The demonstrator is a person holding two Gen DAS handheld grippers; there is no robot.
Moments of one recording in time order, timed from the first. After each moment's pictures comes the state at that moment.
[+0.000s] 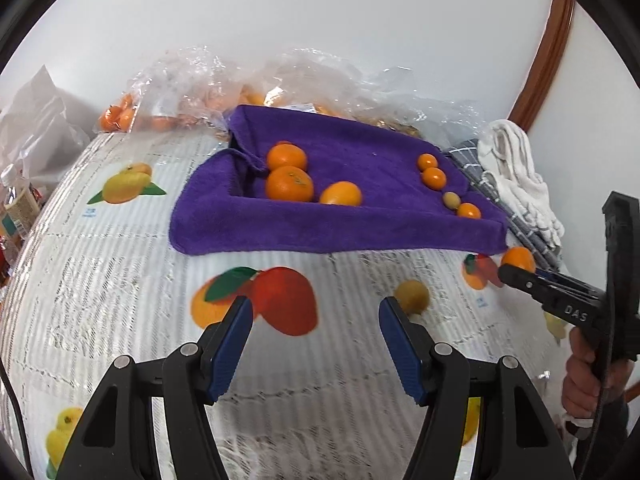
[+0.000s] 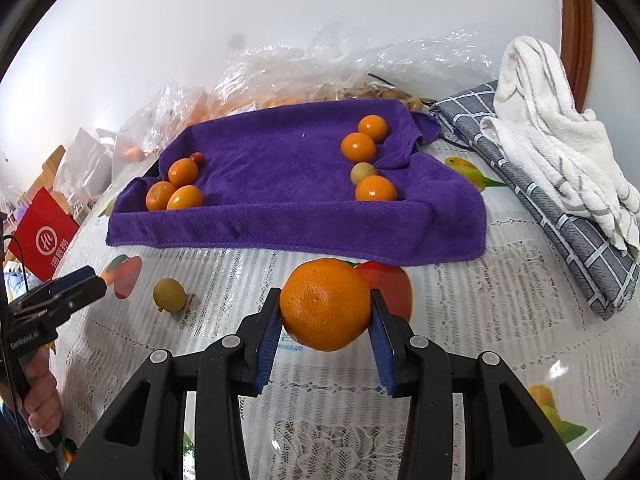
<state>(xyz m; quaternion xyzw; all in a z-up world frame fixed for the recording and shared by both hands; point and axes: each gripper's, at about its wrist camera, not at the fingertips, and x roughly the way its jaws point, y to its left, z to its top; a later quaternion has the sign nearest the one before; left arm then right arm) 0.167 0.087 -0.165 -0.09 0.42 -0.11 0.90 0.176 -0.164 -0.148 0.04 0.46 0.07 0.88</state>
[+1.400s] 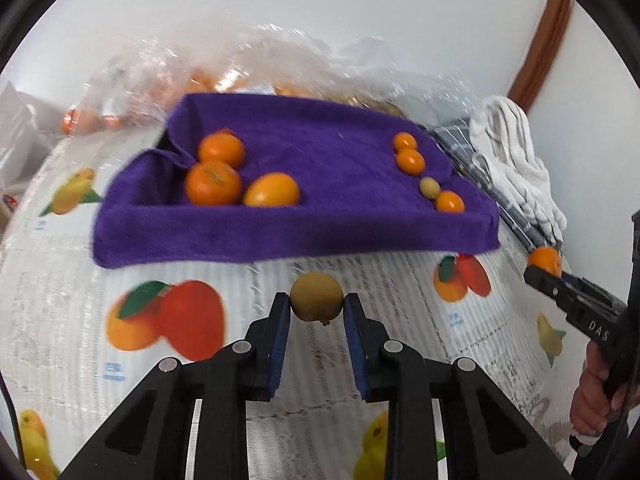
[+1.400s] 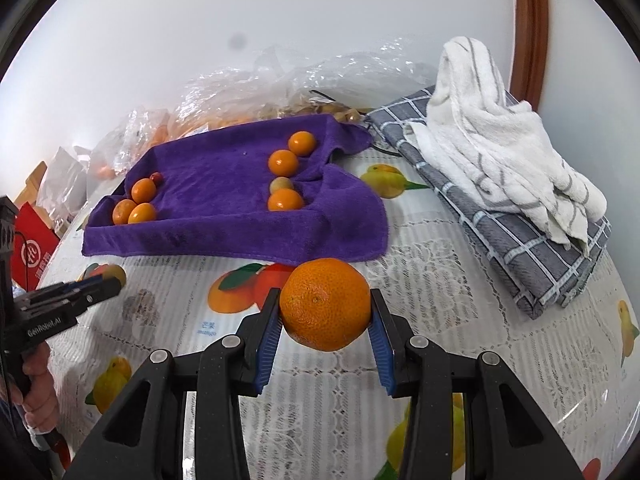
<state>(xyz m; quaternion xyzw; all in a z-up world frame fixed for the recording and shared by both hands) 0.197 0.030 -0.164 -0.07 0.45 -0.10 0.88 0.166 -0.219 -0.135 0.03 0.45 0.03 0.89</state>
